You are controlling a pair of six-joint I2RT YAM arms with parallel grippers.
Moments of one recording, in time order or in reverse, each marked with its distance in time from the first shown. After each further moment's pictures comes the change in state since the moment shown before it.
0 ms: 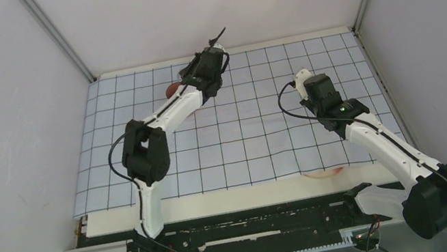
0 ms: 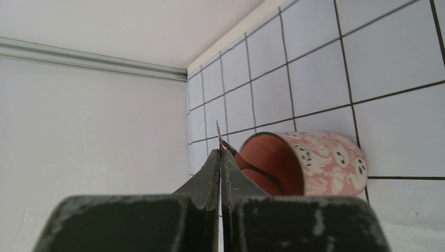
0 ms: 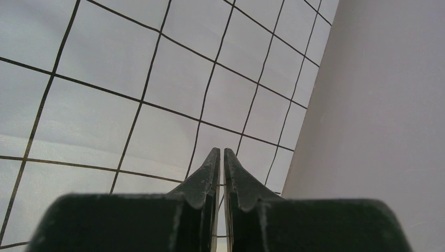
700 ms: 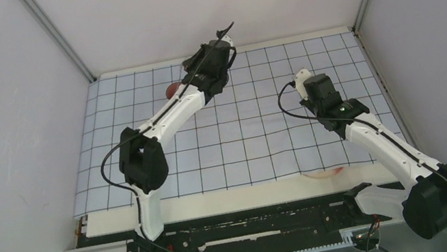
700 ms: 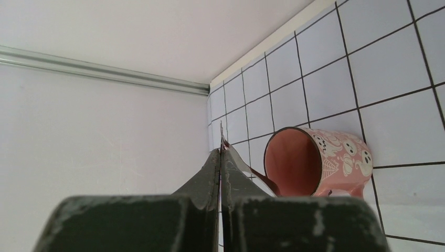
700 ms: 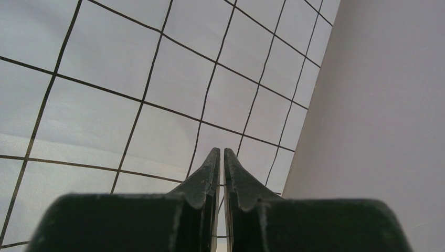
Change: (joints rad) left arm -0.068 -0.102 0.043 -0.045 -0.047 0.071; right arm 0.000 0.000 0.000 0.000 -0.005 0.000
